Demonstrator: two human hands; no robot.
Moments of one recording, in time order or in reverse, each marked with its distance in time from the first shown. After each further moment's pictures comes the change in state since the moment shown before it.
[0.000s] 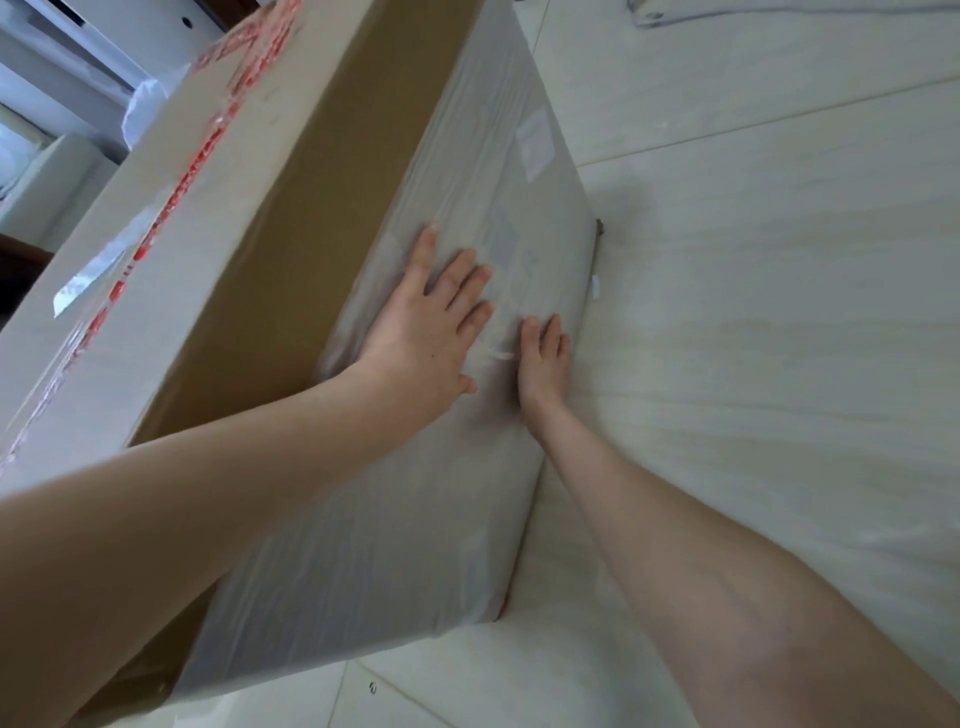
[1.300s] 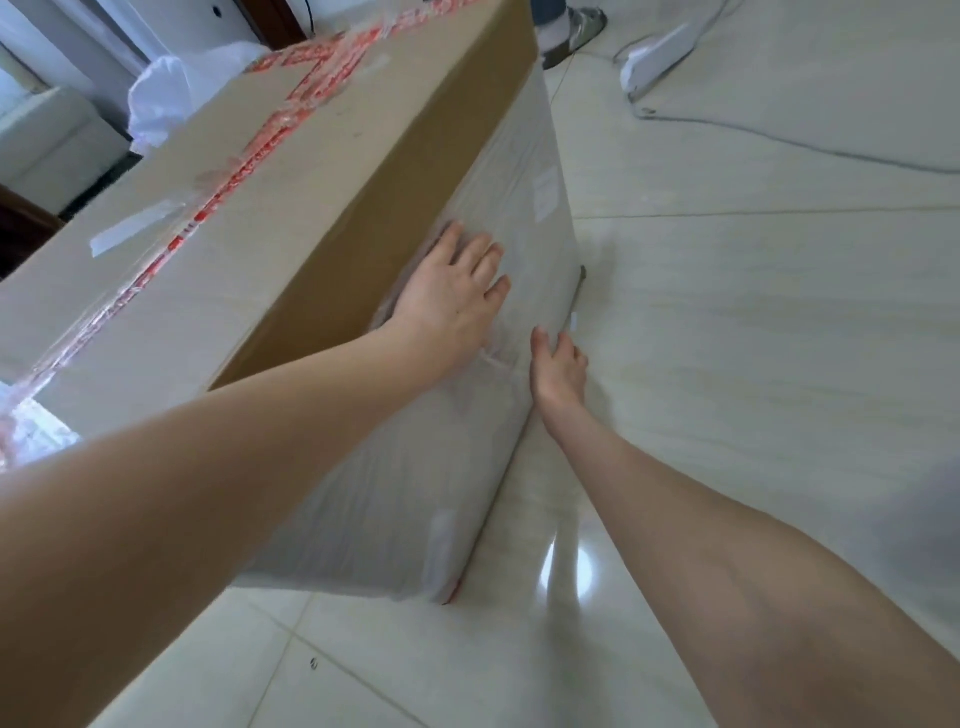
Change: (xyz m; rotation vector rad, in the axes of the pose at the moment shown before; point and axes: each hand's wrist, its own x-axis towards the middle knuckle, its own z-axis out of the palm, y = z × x) left_hand -0.010 -0.022 -0.030 -0.303 0.077 -0.126; right_hand -0.026 -0.036 -0.055 -0.262 0.056 -0.056
